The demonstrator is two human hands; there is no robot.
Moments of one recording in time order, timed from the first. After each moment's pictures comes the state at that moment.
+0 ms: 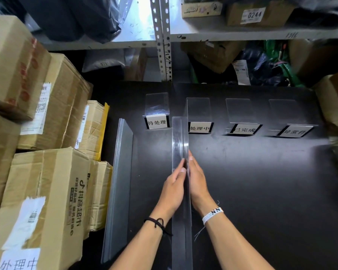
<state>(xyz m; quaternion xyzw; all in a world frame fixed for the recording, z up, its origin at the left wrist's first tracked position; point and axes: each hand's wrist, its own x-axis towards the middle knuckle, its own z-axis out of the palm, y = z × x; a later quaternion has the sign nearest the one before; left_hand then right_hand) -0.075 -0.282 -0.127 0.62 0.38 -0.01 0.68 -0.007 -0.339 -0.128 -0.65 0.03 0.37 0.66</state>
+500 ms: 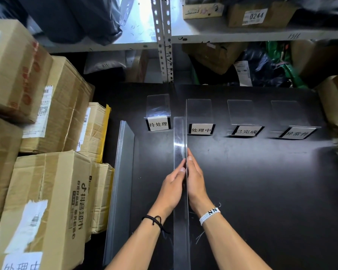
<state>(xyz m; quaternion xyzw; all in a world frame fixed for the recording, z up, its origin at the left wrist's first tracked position) -0.073 -0.272 -0.120 0.62 0.38 -0.04 0.68 -0.009 -0.333 -0.139 -0.65 0.02 0.35 0.67</state>
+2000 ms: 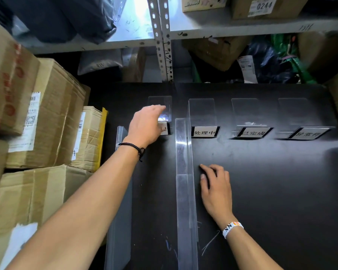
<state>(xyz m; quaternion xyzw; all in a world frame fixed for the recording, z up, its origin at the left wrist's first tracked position) 0.037 -0.103 -0.067 0.96 0.24 -0.04 0.17 0.013 -0.383 -0.163 -0.91 -0.21 0.09 0.34</state>
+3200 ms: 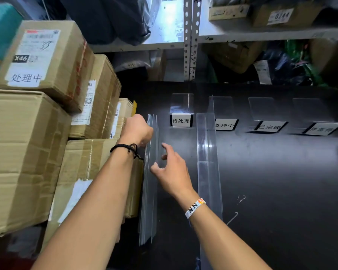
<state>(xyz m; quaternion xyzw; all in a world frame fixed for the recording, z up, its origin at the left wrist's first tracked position) -0.072 -0.088 0.007 0.82 0.49 -0.09 0.27 -0.086 -0.243 -0.051 -0.83 -0.23 0.32 0.40</state>
